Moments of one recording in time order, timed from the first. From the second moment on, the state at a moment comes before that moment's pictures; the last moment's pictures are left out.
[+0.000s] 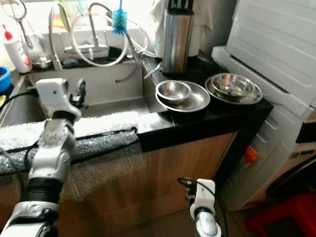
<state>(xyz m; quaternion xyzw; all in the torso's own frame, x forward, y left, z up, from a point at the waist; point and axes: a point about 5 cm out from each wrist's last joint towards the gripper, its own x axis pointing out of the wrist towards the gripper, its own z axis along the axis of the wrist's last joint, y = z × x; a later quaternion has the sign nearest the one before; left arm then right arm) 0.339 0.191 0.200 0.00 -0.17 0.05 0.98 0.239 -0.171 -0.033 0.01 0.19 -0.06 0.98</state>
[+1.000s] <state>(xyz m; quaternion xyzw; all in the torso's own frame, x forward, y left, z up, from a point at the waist) 0.310 0.173 0.178 0.03 -0.16 0.02 0.99 0.273 -0.156 0.139 -0.04 -0.13 -0.06 0.99</state>
